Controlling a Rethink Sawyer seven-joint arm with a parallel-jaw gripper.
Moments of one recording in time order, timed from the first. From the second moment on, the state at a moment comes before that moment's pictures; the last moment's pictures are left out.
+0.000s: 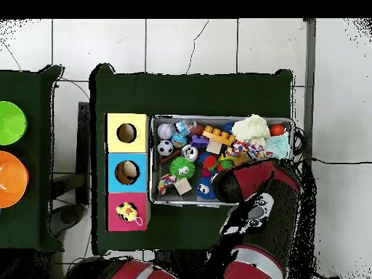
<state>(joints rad) -0.14 -0.40 -0.43 1.40 -0.66 0.36 1.60</state>
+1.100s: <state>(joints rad) -0.49 -0.52 0.11 1.61 -0.34 0.53 1.60</state>
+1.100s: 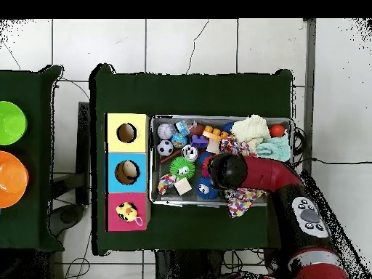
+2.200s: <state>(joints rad) -0.43 -0.56 0.24 1.65 -0.29 0.53 1.60</state>
